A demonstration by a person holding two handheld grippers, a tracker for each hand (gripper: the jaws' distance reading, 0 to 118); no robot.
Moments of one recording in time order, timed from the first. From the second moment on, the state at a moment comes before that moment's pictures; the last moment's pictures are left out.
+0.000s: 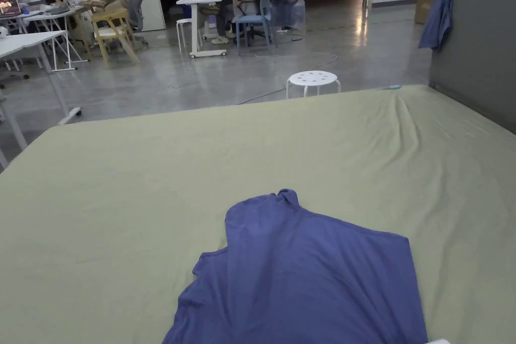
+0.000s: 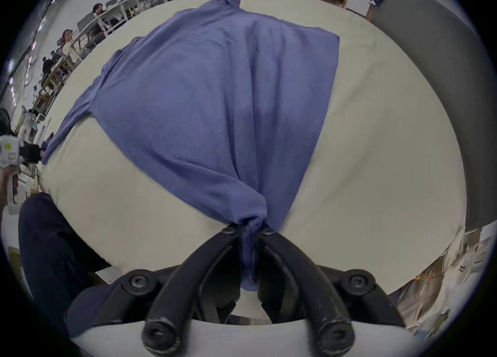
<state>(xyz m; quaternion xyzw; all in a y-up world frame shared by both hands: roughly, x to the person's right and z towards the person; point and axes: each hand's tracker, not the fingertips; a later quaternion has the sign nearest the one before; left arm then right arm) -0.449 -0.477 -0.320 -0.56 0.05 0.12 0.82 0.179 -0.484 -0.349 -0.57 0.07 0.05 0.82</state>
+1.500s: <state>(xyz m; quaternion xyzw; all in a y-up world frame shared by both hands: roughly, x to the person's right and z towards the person) -0.188 -0.398 -0.792 -0.50 -0.14 0.04 0.85 0.226 -0.397 -0.403 -0.45 0.07 -0.10 0.89</state>
